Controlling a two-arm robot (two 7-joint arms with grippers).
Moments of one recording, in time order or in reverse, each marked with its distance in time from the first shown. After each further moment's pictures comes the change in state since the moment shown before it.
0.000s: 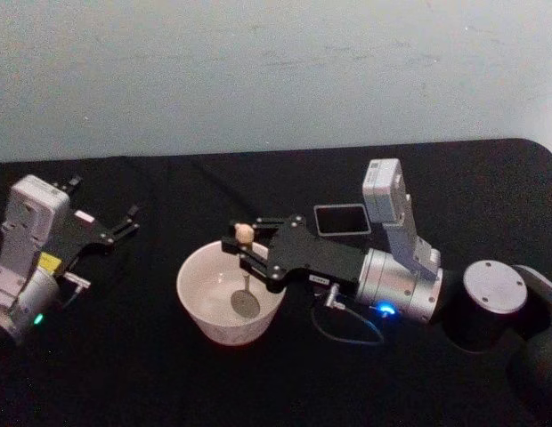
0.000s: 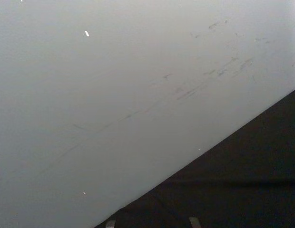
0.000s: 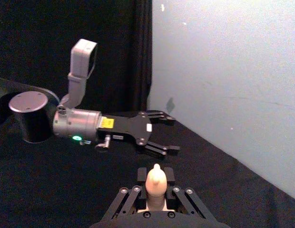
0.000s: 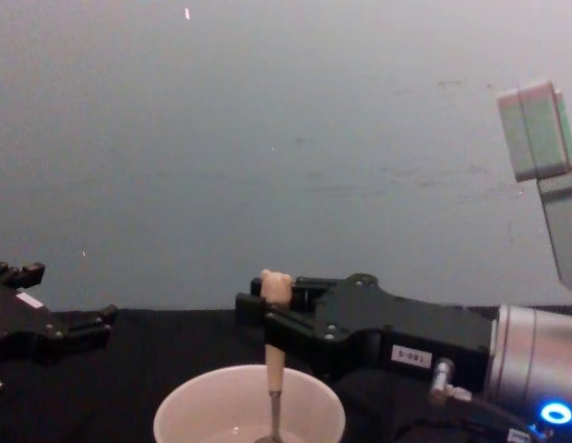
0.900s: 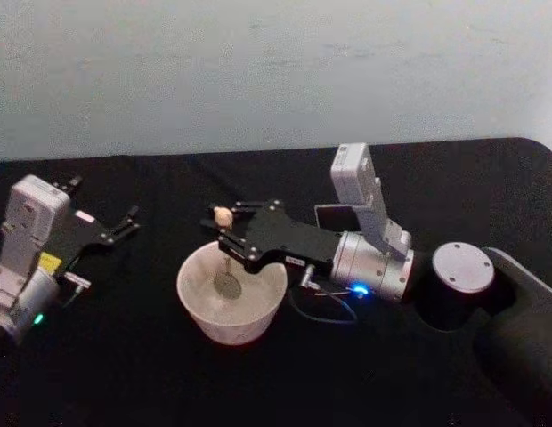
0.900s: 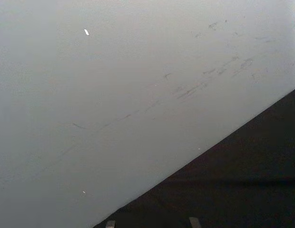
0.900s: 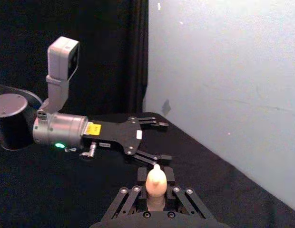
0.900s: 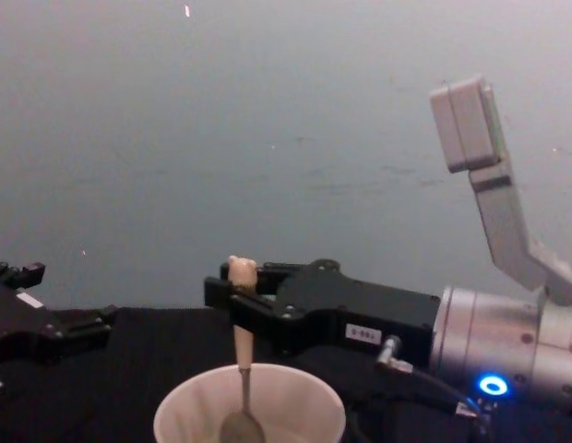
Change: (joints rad) left arm 0.000 0.000 0.000 0.000 0.000 0.000 0.000; right arm 0.090 -0.084 -0.029 0.135 -0.023 -0.030 -0.003
